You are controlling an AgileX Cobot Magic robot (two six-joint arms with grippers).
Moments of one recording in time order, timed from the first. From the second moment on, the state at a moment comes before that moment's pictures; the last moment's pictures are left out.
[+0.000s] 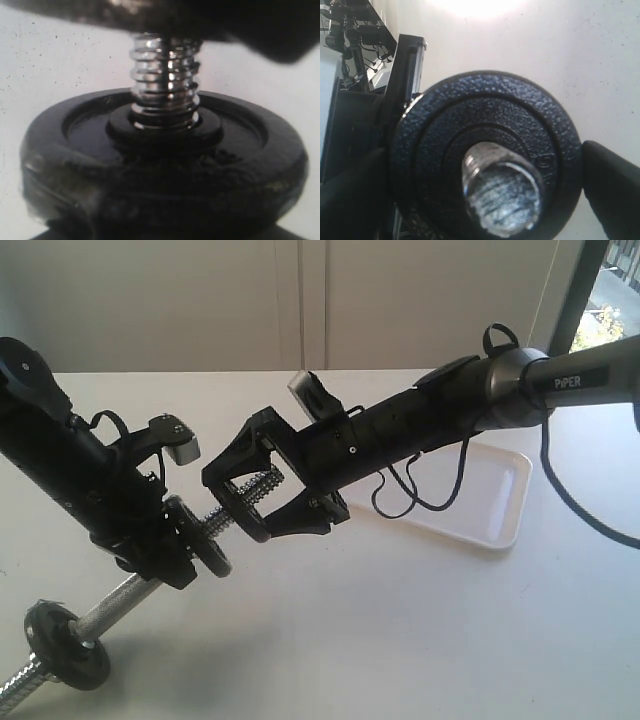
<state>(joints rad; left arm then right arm) -0.33 1.71 -1.06 -0.62 0.92 1.07 0.40 2.14 -1.42 1.34 1.13 -0.64</state>
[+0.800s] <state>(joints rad) -0.33 1.71 -1.06 -0.62 0.93 1.07 0.45 2.15 -1.42 1.34 1.11 -0.66</state>
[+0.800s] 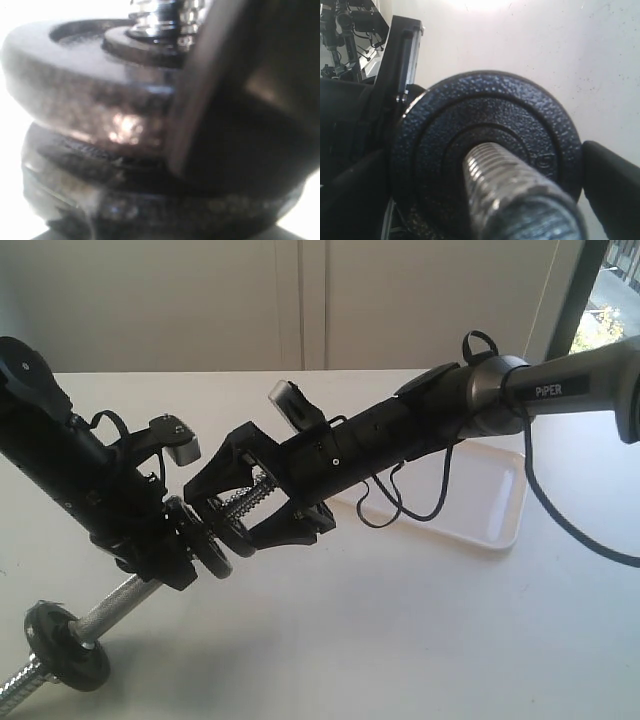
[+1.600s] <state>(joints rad) -0.33 1.71 -1.06 -0.62 0.93 1.07 0.47 2.15 -1.42 1.34 1.10 -0.66</state>
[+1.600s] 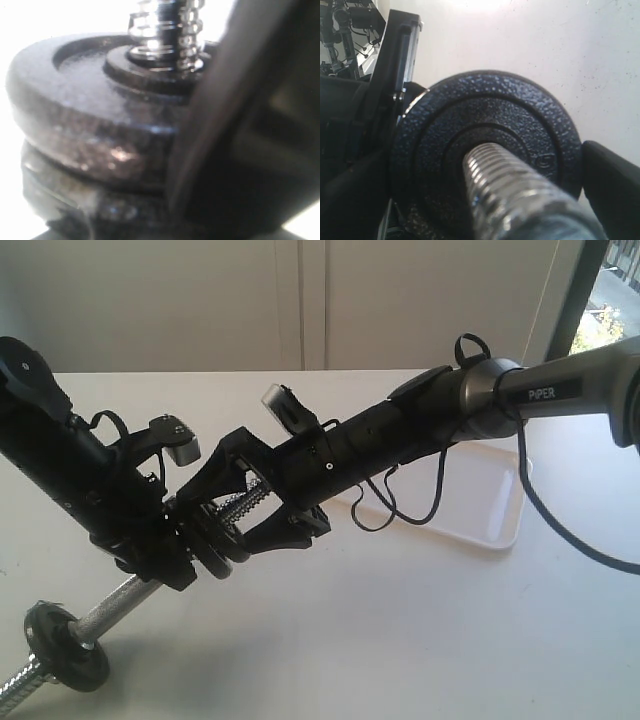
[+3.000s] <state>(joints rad) -0.33 1.71 -1.06 -0.60 0.88 1.03 0.35 2.13 -1.42 1.21 1.21 -0.61</state>
